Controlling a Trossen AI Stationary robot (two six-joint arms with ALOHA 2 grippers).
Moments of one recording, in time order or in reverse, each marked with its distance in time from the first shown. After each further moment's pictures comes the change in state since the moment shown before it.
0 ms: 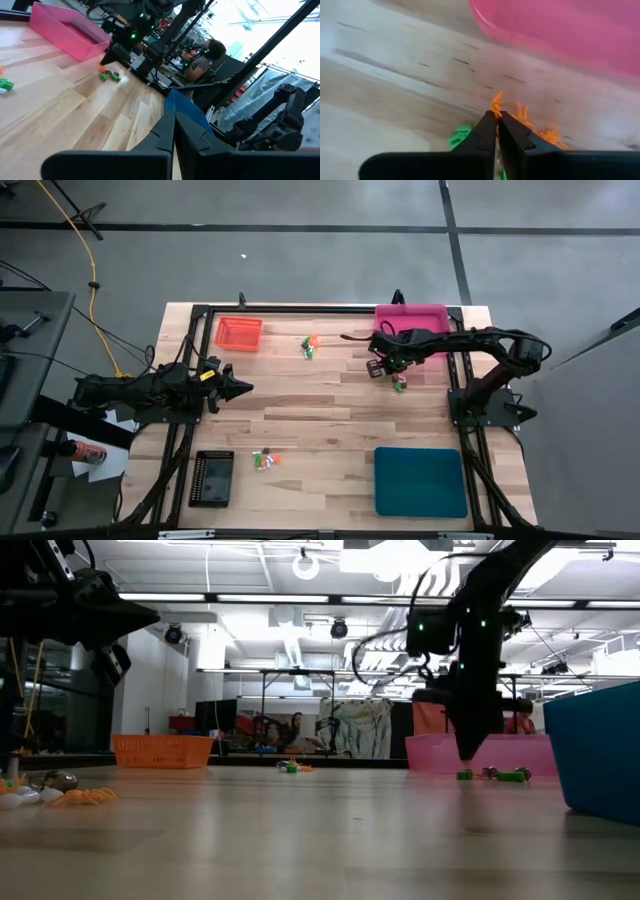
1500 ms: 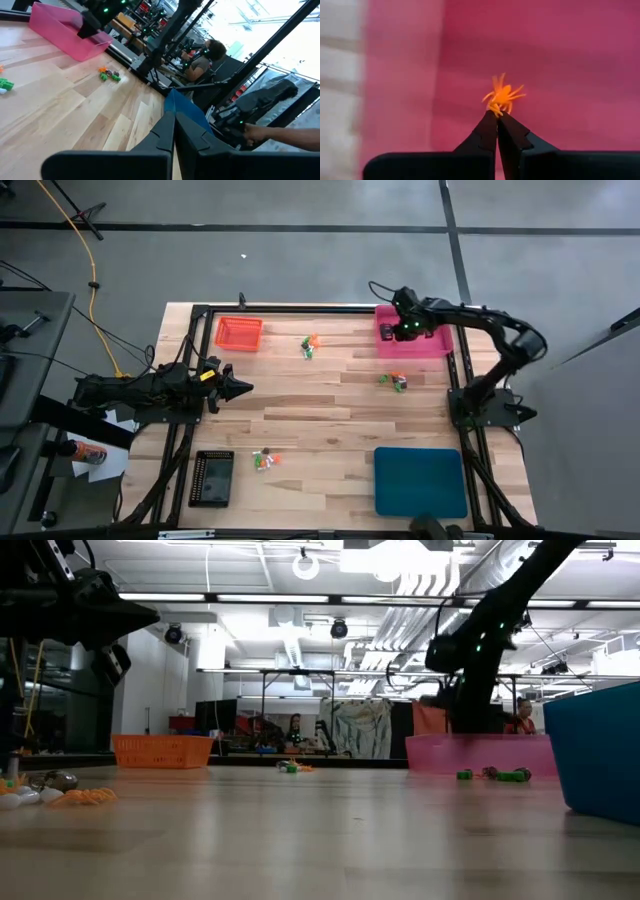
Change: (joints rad) left arm 0.000 0.000 0.000 0.000 0.000 0.000; right arm -0.471 0.063 0.026 0.156 -0.162 -0.272
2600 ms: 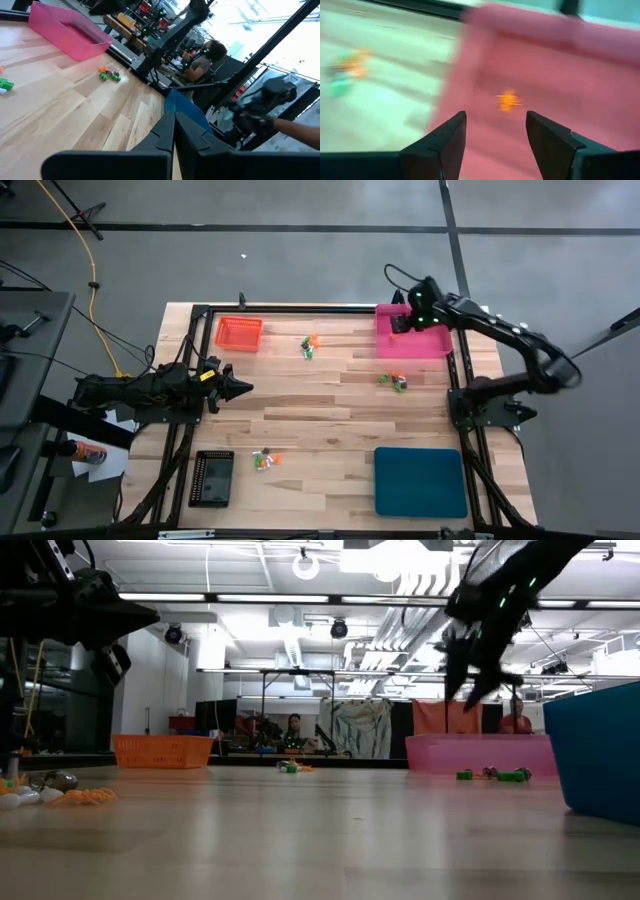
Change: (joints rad) left arm 0.000 0.000 0.000 0.000 0.000 0.000; right arm 0.011 -0.349 -0.002 -0.054 -0.027 -0.150
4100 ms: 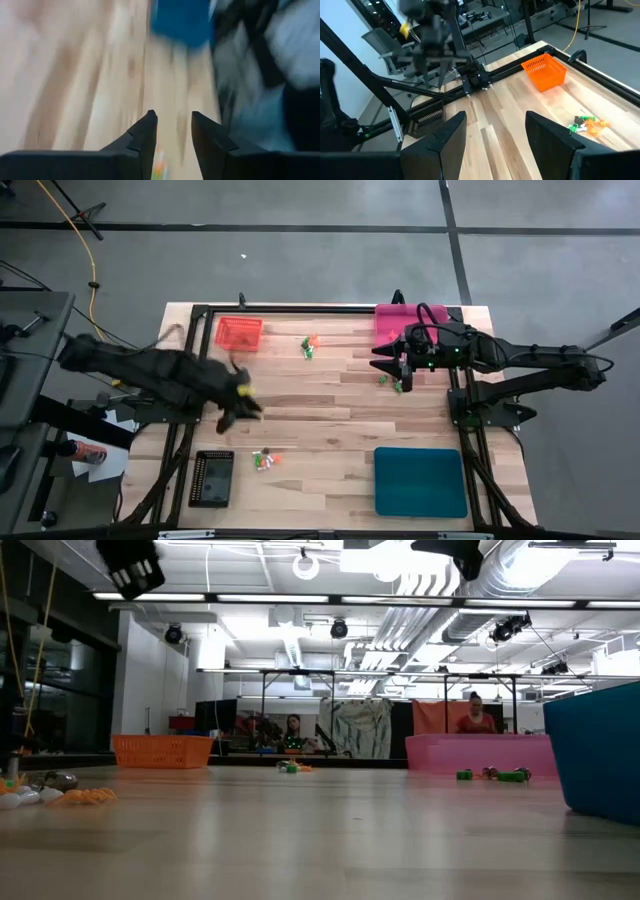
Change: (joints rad) left arm -0.227 0.890 0.813 -0.603 0.133 0.192; right arm 0.780 -0.338 0.002 0.394 0.087 -0.036
